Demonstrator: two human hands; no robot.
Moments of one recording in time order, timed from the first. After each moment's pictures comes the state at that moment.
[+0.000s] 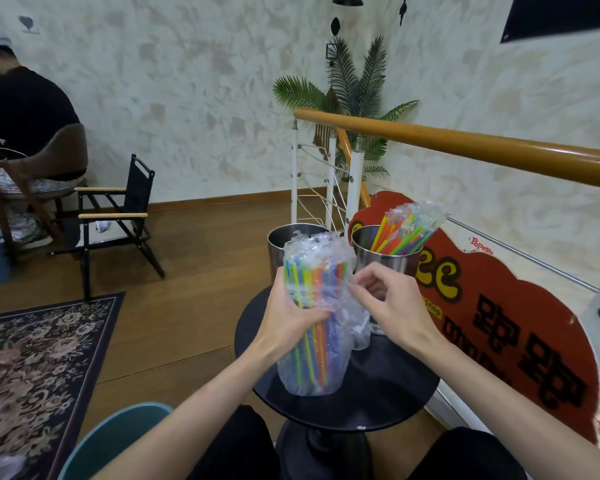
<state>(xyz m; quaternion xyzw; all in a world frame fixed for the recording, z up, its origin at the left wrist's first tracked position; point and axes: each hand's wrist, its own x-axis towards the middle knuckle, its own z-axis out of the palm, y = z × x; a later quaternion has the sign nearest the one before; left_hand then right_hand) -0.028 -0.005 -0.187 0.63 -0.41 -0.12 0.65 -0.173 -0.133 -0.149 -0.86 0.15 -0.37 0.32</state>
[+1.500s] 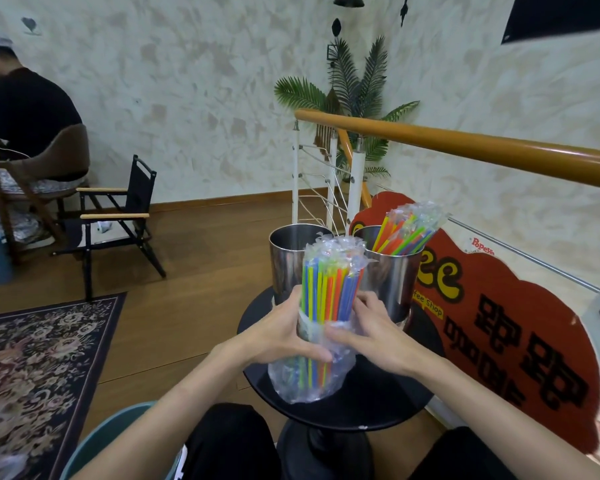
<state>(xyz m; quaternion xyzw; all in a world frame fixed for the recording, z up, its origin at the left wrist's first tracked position) -0.010 0.020 -0.181 0.68 -0.60 -0.22 0.37 -0.173 -0.126 -0.179 -0.93 0.13 -0.10 0.33</state>
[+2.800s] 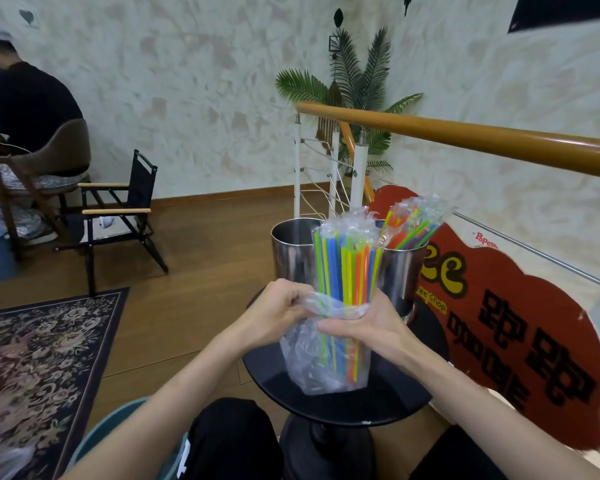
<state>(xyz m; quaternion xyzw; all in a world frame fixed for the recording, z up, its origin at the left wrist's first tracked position) -0.006 0.023 -0.161 0.68 -0.58 -0.14 0.42 -0.166 -0.113 -0.175 -0.80 0.16 -0.22 0.54</state>
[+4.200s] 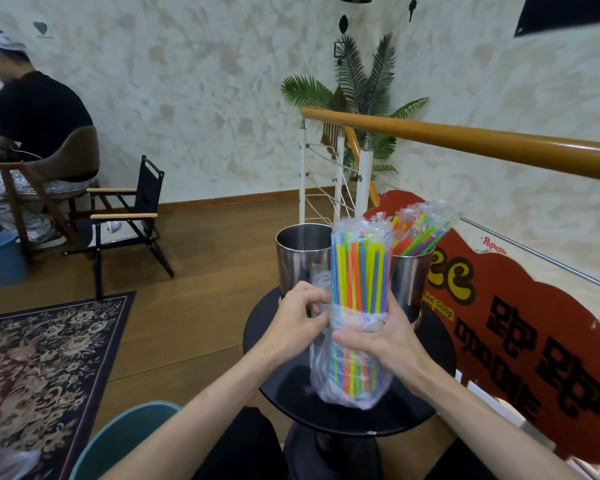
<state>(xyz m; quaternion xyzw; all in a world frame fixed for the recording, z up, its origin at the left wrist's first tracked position) -0.022 -0.001 -0.188 0.68 -0.51 -0.11 0.52 -0.177 -0.110 -0.185 -0.75 0.15 -0.26 0.59</state>
